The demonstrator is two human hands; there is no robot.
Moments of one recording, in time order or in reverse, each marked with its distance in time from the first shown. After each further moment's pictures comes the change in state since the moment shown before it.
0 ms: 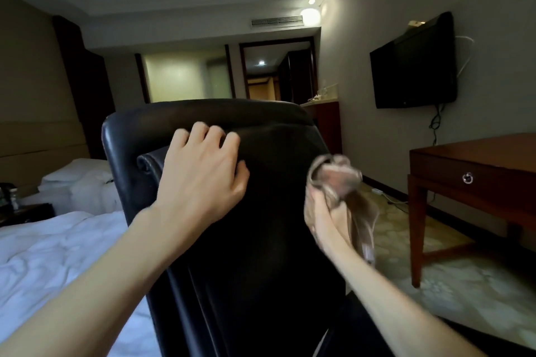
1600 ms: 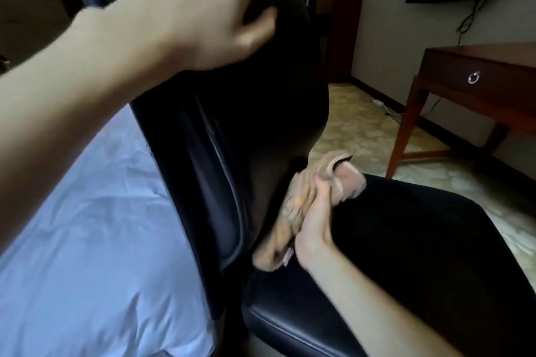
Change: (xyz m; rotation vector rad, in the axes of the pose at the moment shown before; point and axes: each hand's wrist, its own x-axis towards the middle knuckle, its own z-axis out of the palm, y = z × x) left_hand -0.054 0.009 -0.085 -0.216 0.081 0.274; right_hand -0.210 0.110 -0.059 0.585 -0.216 0.524
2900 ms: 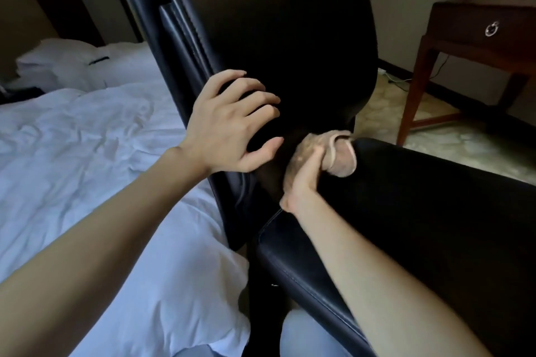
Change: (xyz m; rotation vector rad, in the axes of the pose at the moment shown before) left_hand -0.110 0.035 0.141 -0.176 0.172 0.225; right_hand 0.079 0.020 0.054 0.102 0.178 0.002
